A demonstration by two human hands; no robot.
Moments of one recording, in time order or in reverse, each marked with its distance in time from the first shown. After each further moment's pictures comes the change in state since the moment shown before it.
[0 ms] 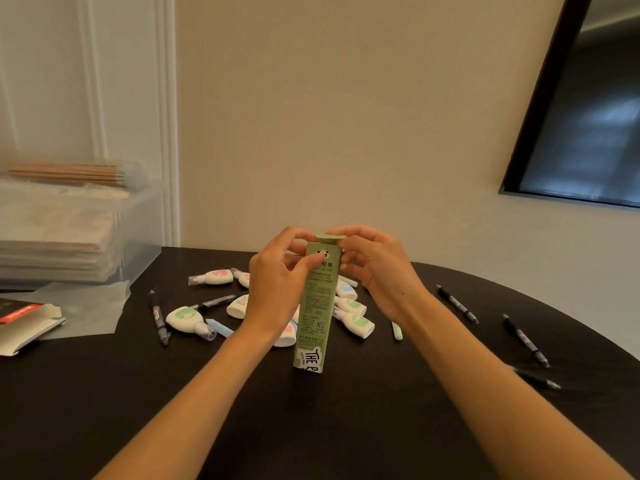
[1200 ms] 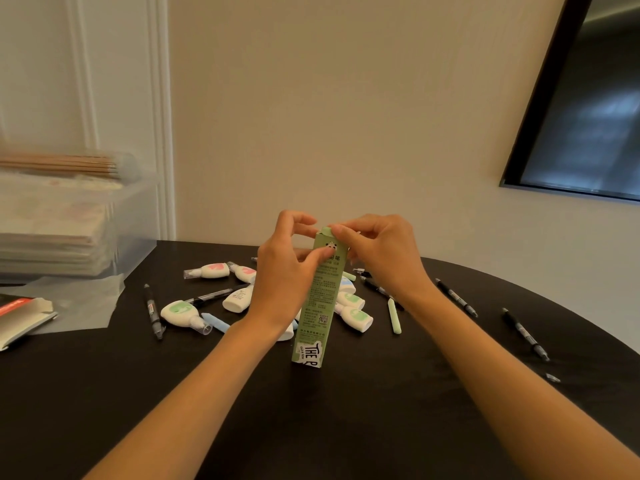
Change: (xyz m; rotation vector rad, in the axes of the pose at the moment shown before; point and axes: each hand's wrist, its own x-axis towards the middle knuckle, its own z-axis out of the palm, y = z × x) left_hand 0.000 0.006 0.008 0.044 -0.015 -0.038; right_hand 0.006 0.003 -0.010 -0.643 0.125 -0.416
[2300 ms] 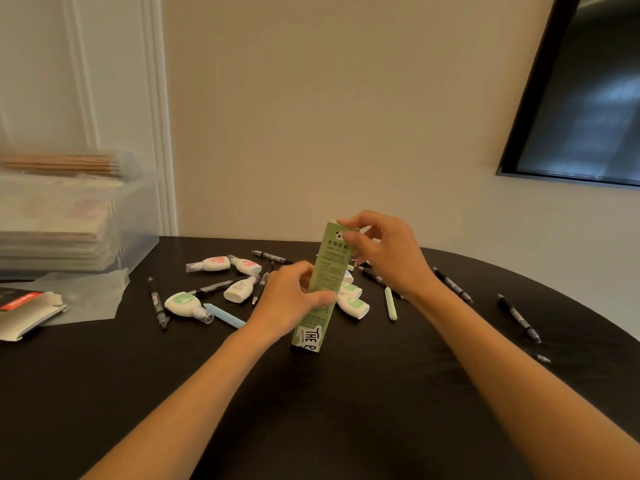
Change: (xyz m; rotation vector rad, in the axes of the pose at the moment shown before) left_hand -0.017 -0.030 0.005 0.259 -0.402 -0.311; right_hand -0.011 0.014 -0.014 -0.051 -0.075 0.022
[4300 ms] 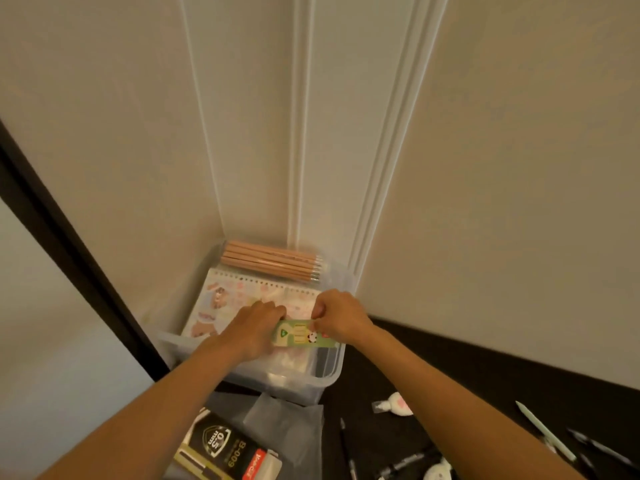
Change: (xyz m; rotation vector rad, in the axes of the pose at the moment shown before) left_hand 0.146 -0.155 -0.388 0.748 -0.362 -0.484; right_hand 0.303 -0.137 0.333 -0.212 -0.987 0.227
